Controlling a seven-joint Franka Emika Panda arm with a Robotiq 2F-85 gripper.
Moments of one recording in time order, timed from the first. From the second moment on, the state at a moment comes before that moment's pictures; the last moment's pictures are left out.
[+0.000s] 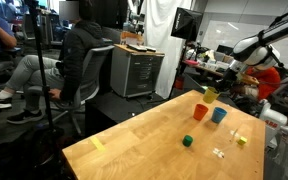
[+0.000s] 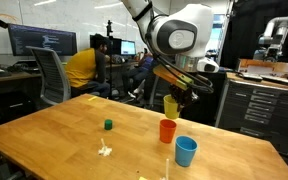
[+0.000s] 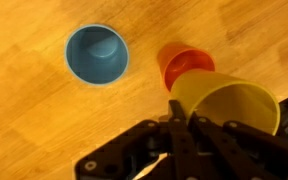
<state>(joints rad) -0.35 0.69 -0.09 -1.60 0.30 2.42 -0.28</state>
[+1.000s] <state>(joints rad) -0.35 0.81 -0.06 -1.50 0.30 2.42 -0.28</state>
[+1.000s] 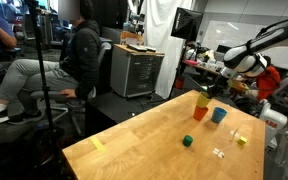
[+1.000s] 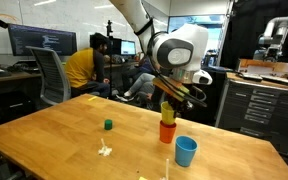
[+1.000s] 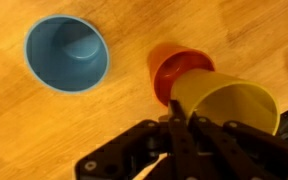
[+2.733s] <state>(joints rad) -0.36 0.84 -0.06 -1.57 0.30 2.47 -0.28</state>
